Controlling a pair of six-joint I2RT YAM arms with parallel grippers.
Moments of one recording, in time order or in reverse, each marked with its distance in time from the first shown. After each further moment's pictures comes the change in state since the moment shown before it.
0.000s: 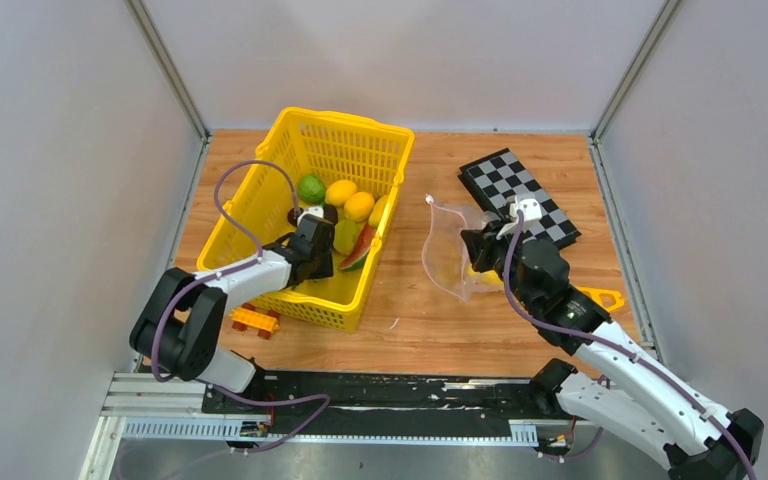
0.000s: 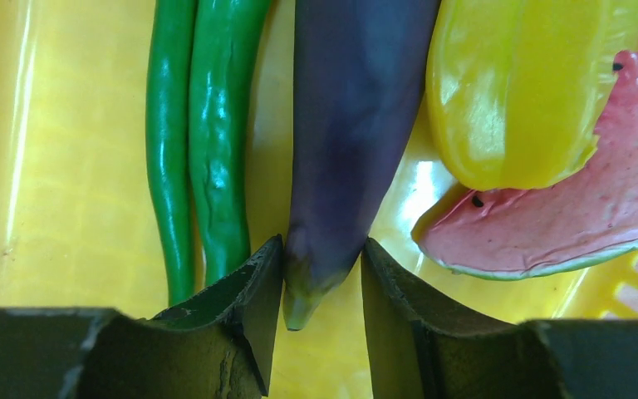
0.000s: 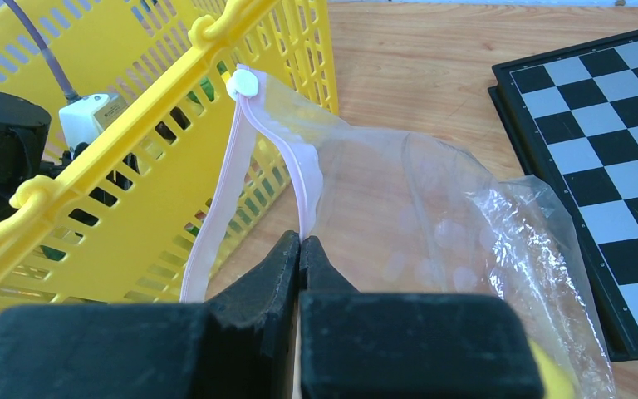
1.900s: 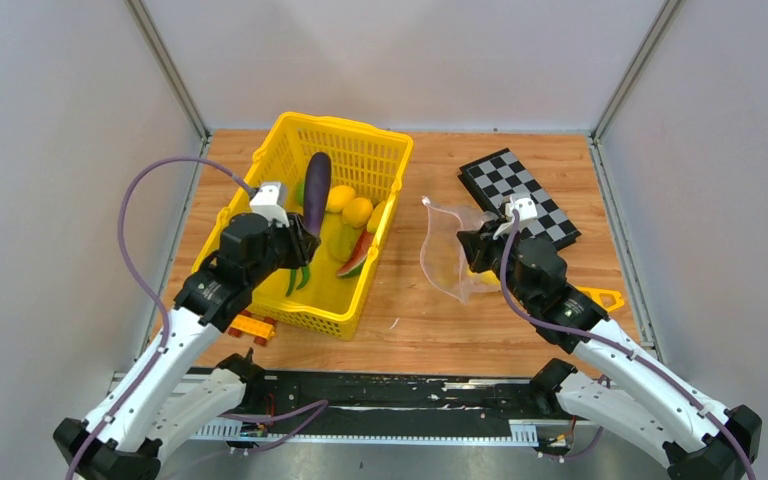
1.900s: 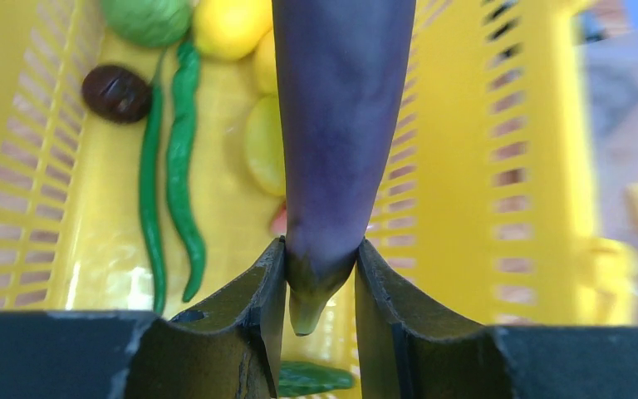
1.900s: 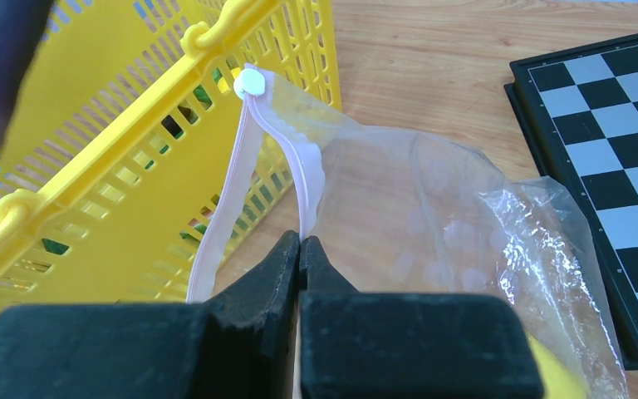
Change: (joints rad) left arm 0.001 -0.666 0.073 -0.236 0.163 0.066; right arm 0.000 0.018 0.001 0.005 -0.035 -0.001
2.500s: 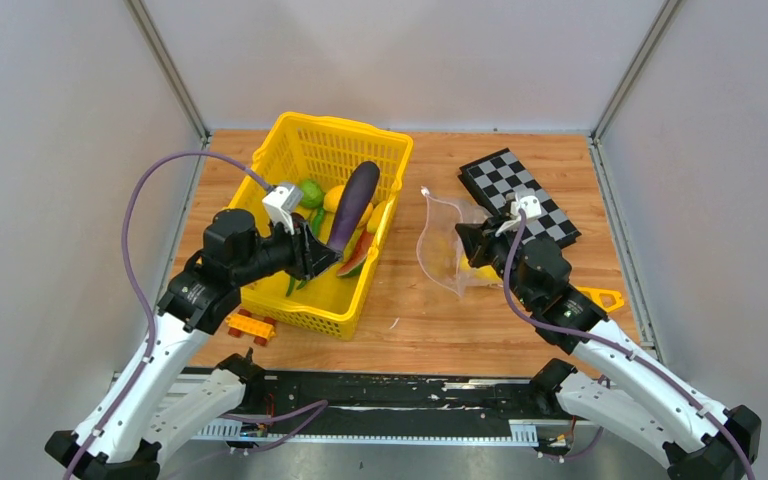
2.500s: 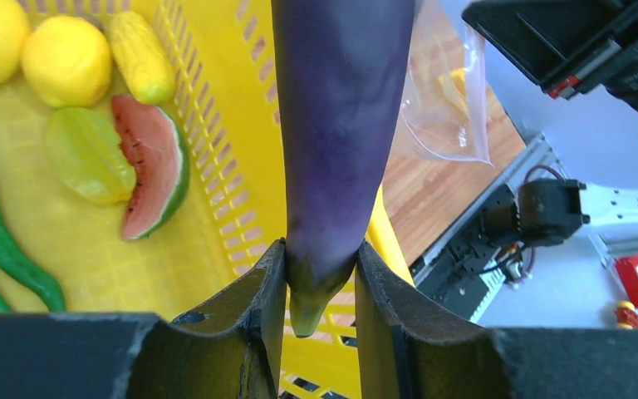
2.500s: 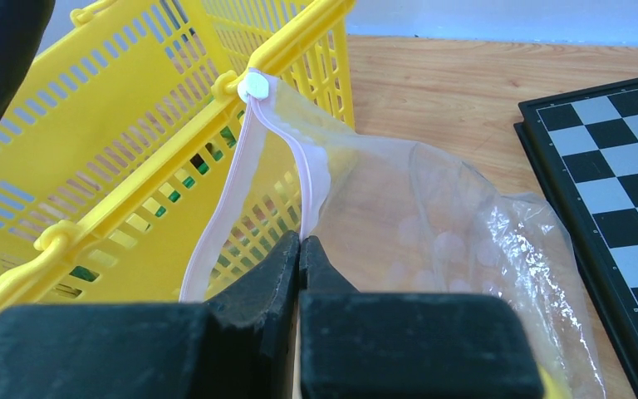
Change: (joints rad) left arm 0.000 -0.039 0.158 -0.079 0.464 0.045; right arm 0.000 -0.002 -0.010 0.103 -0.010 -0.003
